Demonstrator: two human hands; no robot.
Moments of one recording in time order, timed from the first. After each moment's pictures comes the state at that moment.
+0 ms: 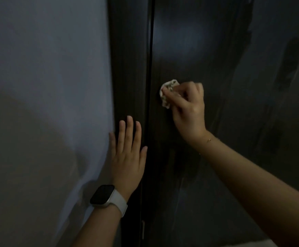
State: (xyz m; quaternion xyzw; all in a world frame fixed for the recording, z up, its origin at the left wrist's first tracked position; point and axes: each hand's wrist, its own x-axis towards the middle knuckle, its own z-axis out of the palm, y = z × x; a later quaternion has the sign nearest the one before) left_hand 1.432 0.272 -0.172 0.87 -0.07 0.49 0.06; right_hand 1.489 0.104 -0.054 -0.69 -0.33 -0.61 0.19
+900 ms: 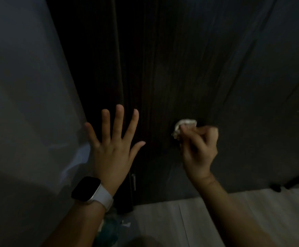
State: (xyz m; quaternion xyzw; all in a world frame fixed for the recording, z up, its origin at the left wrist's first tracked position) left_hand 1.441 0.262 -0.318 0.90 -0.02 0.44 -0.08; right_hand 1.481 0.056 -0.328 -0.72 -0.23 -0.56 0.34
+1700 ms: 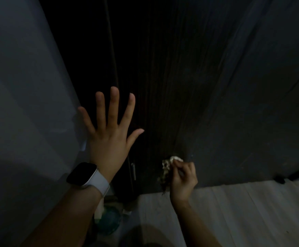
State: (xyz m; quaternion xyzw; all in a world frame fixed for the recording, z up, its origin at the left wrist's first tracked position) left_hand 1.439 0.262 -0.316 0.90 -0.01 0.42 -0.09; right_hand 1.434 0.078 -0.460 -0.73 0.05 -0.33 0.59
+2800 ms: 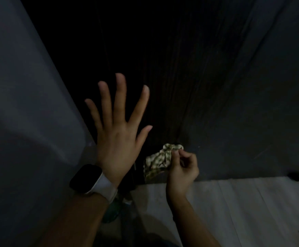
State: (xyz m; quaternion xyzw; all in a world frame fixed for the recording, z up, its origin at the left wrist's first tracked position) left_hand 1.428 0.230 -0.330 0.92 -0.03 0.39 -0.03; right_hand 1.440 0.098 -0.465 -0.60 0.16 -0.26 0.74
